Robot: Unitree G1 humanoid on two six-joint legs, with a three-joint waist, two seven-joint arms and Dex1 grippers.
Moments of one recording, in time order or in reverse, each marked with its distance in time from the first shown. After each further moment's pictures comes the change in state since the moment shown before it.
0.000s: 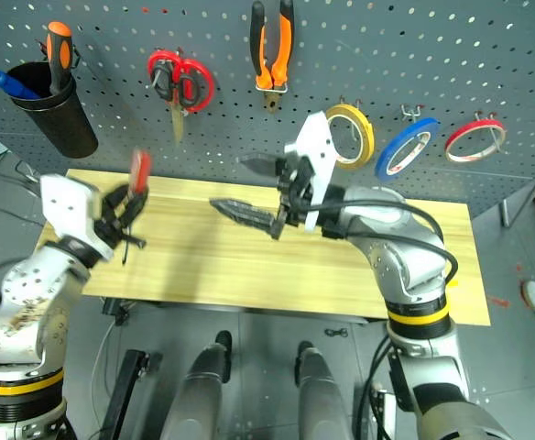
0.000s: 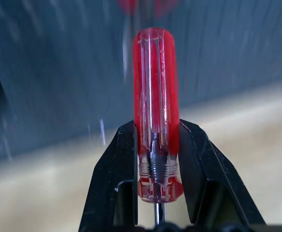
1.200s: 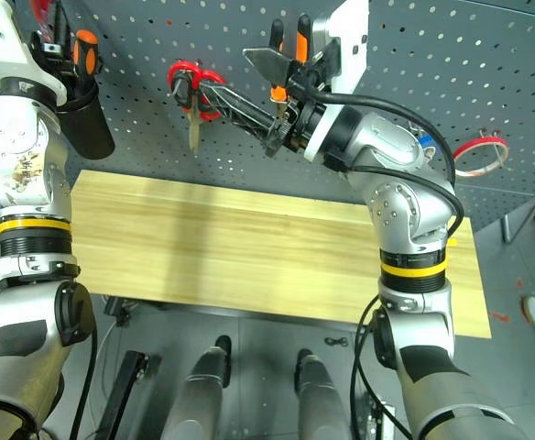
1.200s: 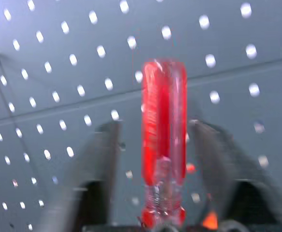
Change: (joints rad) left arm -0.778 0.063 -0.044 1.044 0.215 -0.661 0.254; right arm -0.205 0.021 -0.064 0.181 0.023 -0.081 -0.118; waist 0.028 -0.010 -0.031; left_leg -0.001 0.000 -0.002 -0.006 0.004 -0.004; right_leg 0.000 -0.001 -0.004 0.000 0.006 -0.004
